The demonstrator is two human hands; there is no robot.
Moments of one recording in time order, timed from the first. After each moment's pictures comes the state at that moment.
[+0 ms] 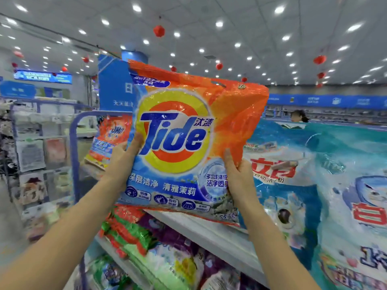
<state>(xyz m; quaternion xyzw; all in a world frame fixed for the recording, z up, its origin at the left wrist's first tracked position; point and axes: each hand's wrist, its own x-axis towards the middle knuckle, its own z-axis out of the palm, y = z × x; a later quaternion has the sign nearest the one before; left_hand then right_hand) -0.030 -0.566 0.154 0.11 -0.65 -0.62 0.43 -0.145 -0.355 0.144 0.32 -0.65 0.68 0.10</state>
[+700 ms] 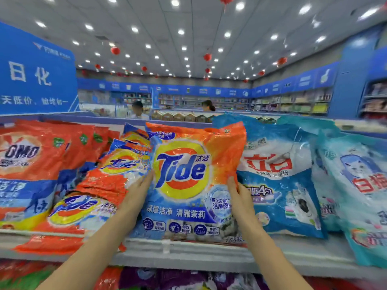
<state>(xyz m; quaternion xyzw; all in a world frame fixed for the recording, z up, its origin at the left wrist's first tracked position) -0.214 -0.683 0.077 -0.04 -0.65 -0.75 0.11 -0.183 -0.443 0.083 0.05 -0.73 0.64 0.25</state>
